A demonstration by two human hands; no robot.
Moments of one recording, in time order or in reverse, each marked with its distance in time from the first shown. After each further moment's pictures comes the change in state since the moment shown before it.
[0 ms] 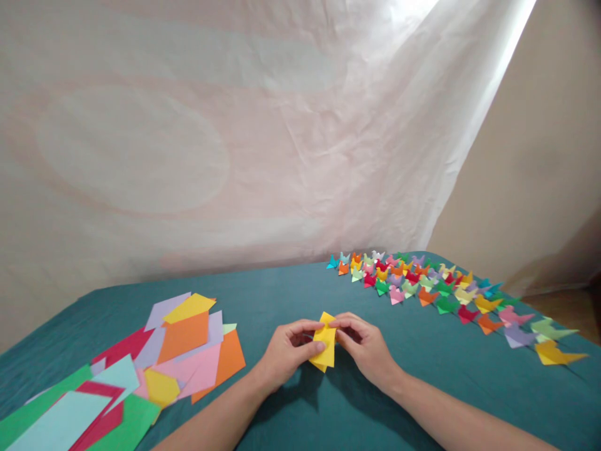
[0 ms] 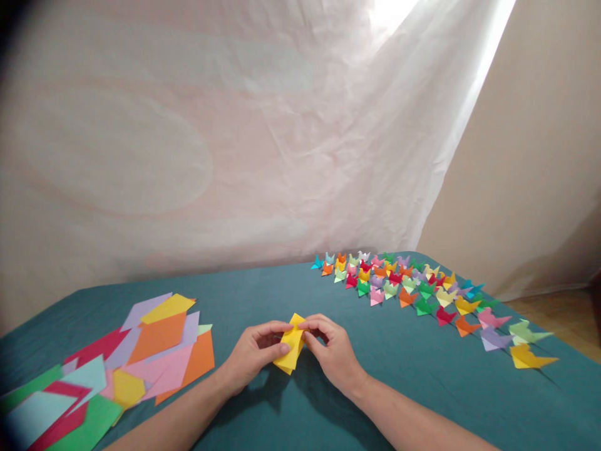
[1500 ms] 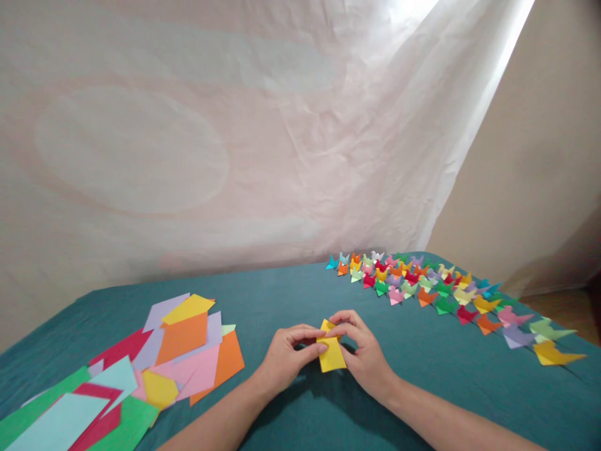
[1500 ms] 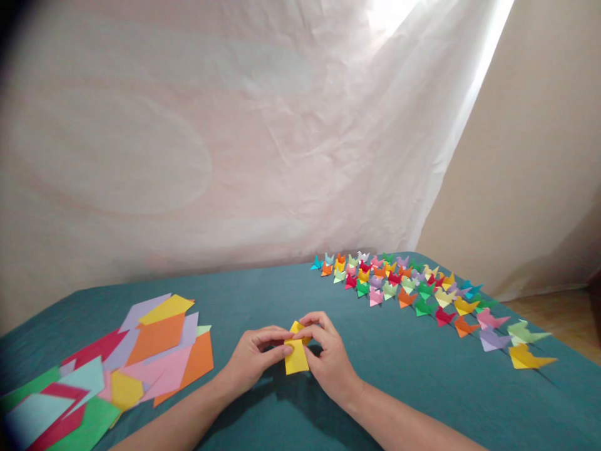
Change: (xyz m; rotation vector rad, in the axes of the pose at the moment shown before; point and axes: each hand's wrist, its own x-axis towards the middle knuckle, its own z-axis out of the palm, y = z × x) left_hand 0.000 0.000 -0.002 0.311 -0.043 0.162; right_hand -0.007 -0.005 0.006 -0.114 0.016 -0.141
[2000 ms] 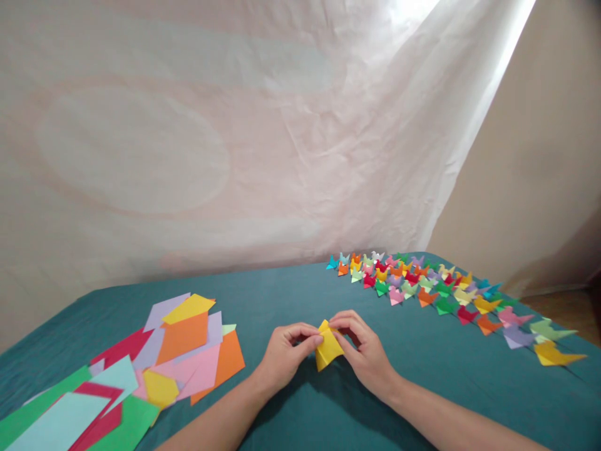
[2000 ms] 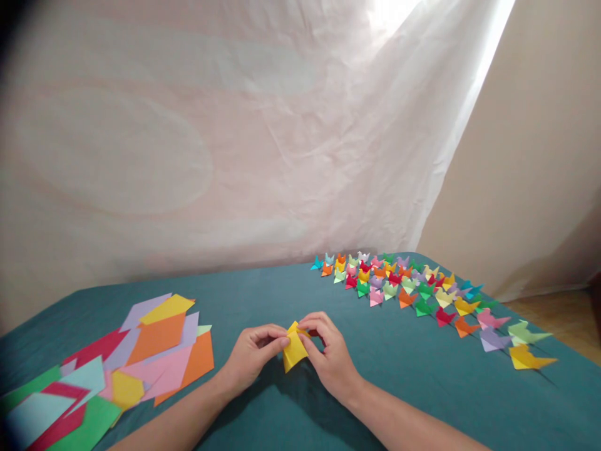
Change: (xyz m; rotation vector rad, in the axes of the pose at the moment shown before) left_hand 0.001 0.001 0.000 -0.067 0.072 -0.021; right_hand 0.003 -0.002 -0.001 0.029 0.010 0.051
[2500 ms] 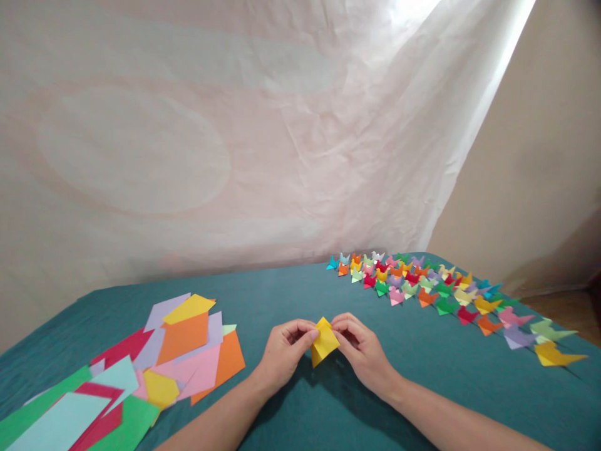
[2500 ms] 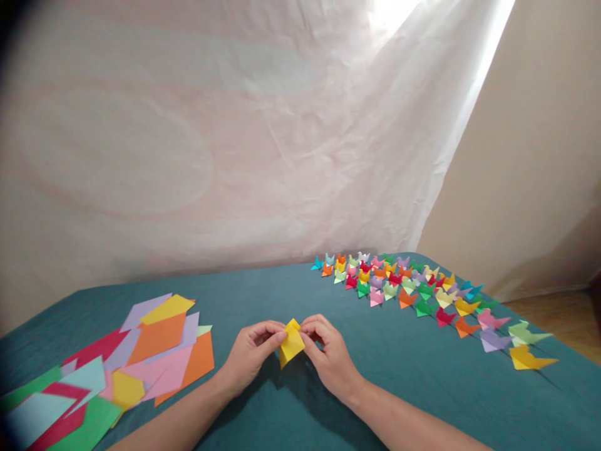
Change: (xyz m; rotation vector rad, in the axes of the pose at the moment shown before) left_hand 0.000 0.002 0.000 -0.032 0.070 -0.021; right_hand 0.001 -0.001 0.001 0.040 -0.031 0.066
